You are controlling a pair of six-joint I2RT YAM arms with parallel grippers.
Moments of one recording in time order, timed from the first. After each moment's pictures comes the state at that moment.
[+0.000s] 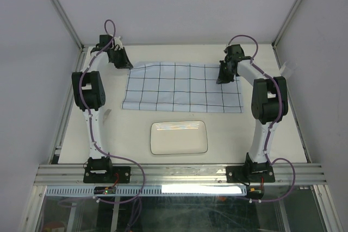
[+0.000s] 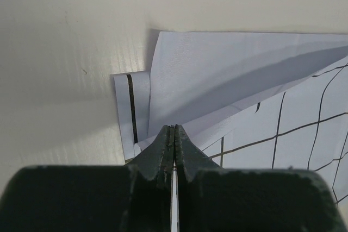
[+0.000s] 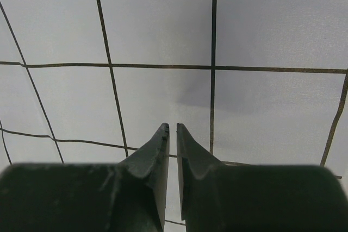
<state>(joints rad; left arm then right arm) 0.04 2.39 2.01 -0.56 0.47 -0.19 0.15 2.02 1.52 -0.57 -0.15 0.29</state>
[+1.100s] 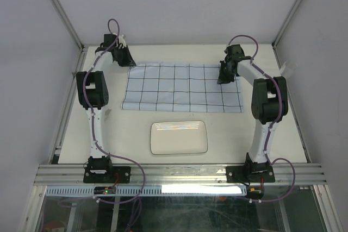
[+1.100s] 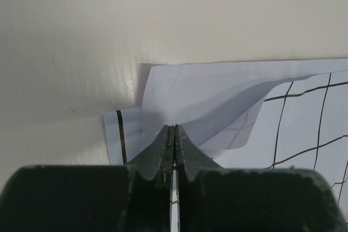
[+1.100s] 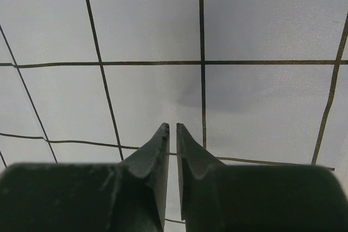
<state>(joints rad) 0.01 2.45 2.08 -0.51 0.44 -0.23 0.15 2.02 1.52 -0.58 -0.13 0.29</state>
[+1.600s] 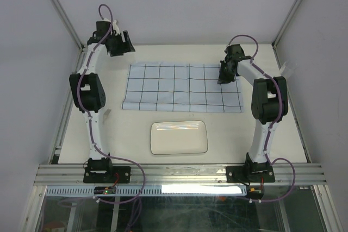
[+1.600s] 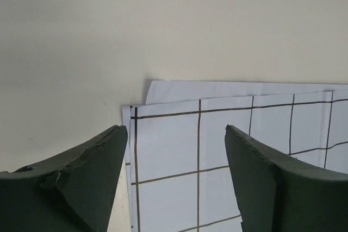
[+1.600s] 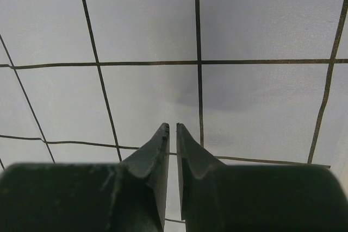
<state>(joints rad) 0.01 2.34 2.15 -0.59 0.34 -0.22 0.15 2.02 1.52 -0.58 -0.12 0.29</state>
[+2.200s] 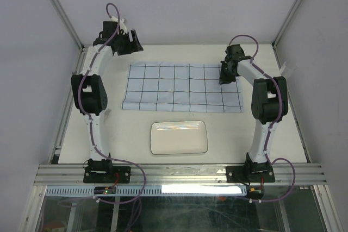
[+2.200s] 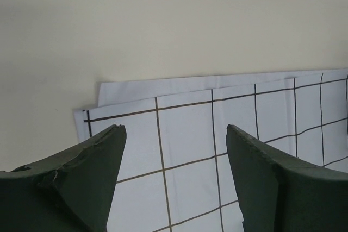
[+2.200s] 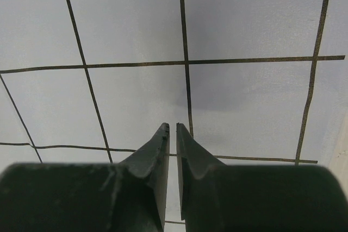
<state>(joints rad) -0.04 2.22 2.06 -0.51 0.35 -0.24 0.15 2.02 1.52 -0.59 -0.07 0.28</state>
